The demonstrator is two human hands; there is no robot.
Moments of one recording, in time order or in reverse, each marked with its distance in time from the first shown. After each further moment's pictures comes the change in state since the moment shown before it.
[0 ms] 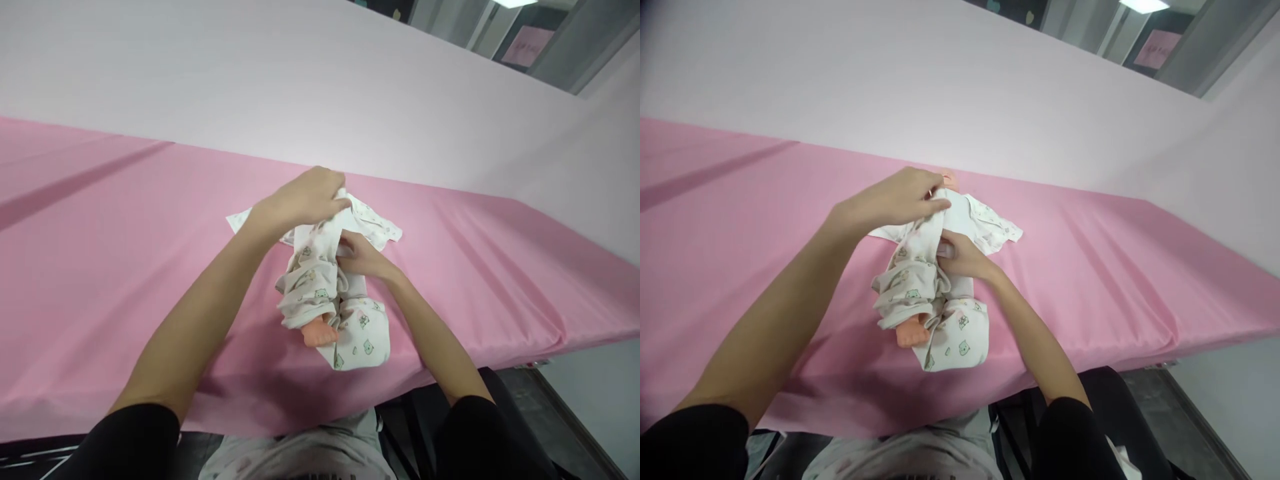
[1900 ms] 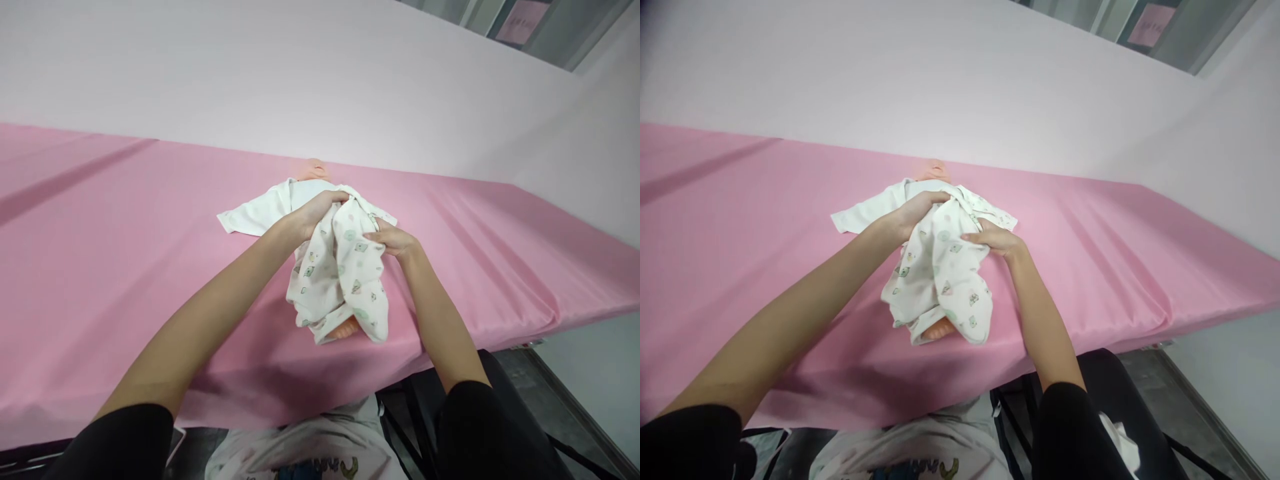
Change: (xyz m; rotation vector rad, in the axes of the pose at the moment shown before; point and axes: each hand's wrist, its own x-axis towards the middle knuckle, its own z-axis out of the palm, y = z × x) left_hand 0.026 -0.026 0.068 -1.250 -0.268 -0.445; right_hand -0.017 0.029 -0.057 0.656 0.060 0.465
